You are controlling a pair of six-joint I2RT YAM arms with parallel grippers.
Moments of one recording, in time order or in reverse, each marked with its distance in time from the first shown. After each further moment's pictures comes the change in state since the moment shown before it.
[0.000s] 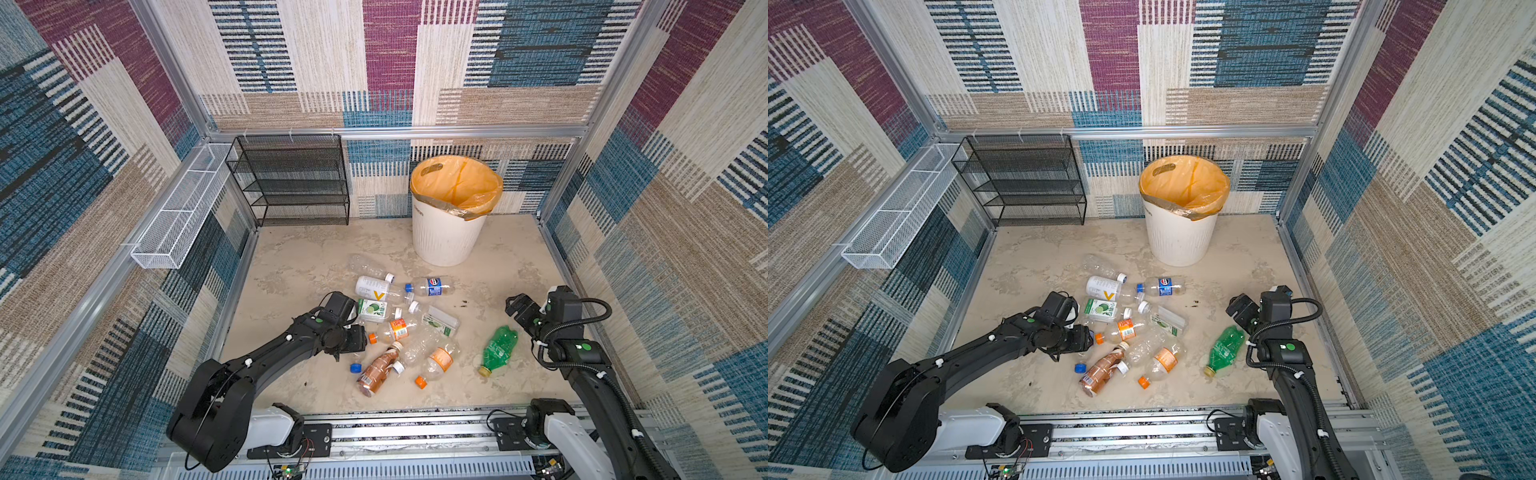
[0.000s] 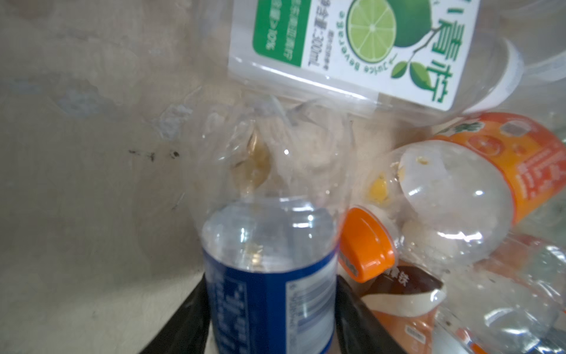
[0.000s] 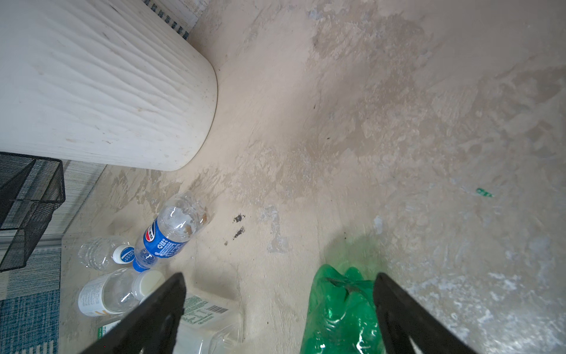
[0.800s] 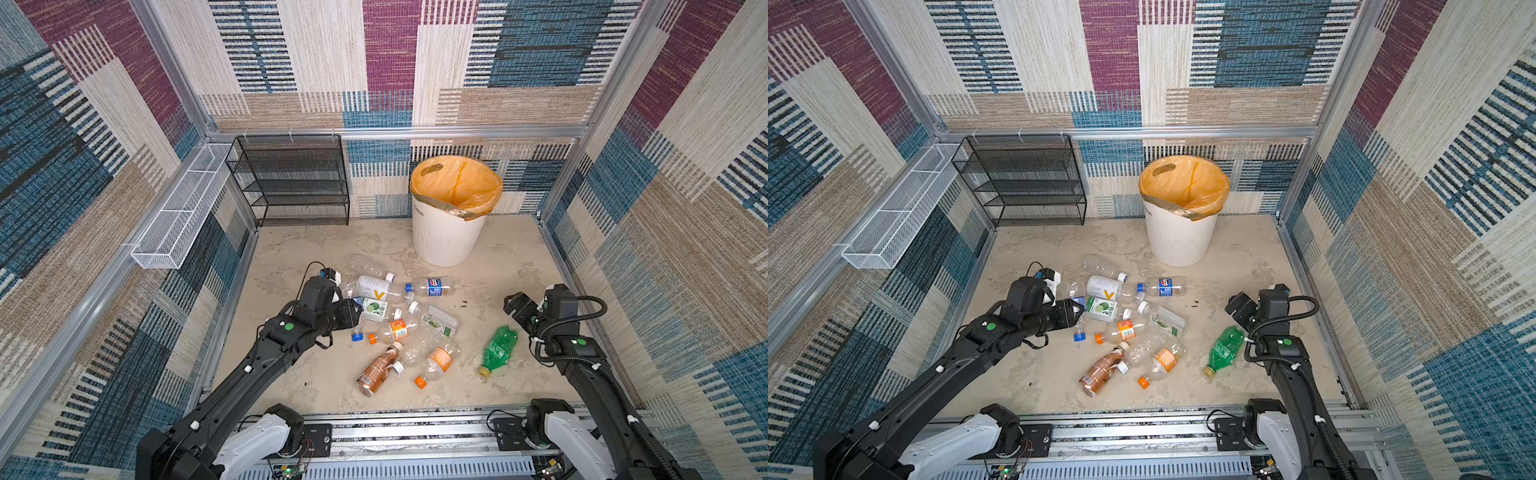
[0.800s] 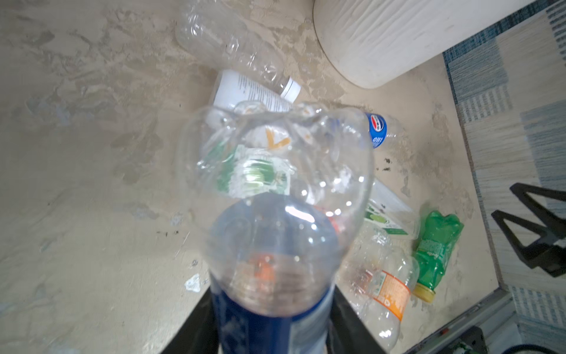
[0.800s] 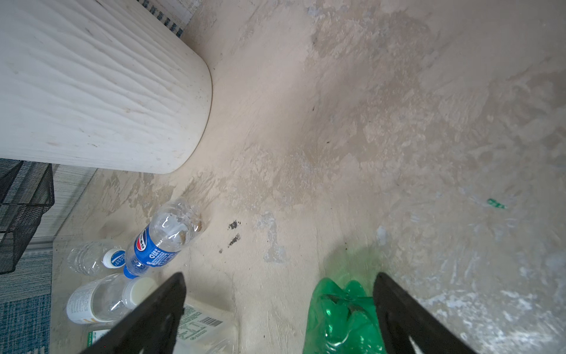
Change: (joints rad) left arm 0.037 -0.246 0.171 -0.019 -0.045 -0.041; right arm 0.000 0.062 -0.016 0.068 0.002 -0.006
